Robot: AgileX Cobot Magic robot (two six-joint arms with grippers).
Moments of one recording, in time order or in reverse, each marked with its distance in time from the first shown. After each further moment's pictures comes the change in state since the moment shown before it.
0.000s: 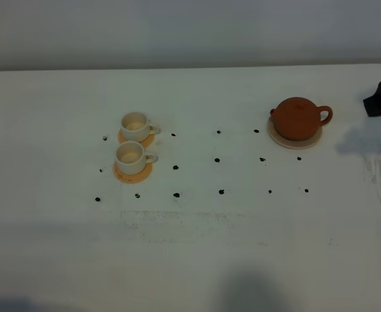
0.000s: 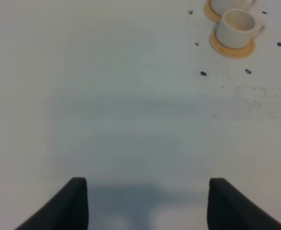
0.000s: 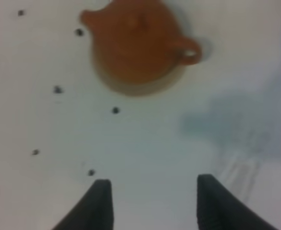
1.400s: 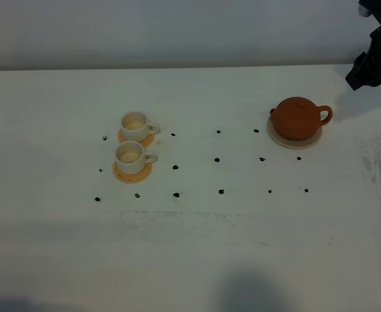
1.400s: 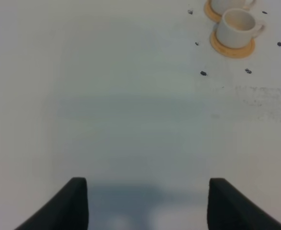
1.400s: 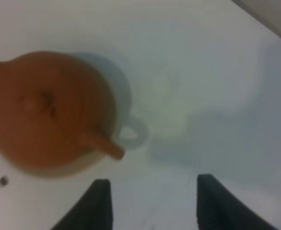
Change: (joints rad) left arm 0.000 0.000 0.000 0.000 0.000 0.000; right arm -0.003 0.458 -0.483 -0.026 0.022 -0.288
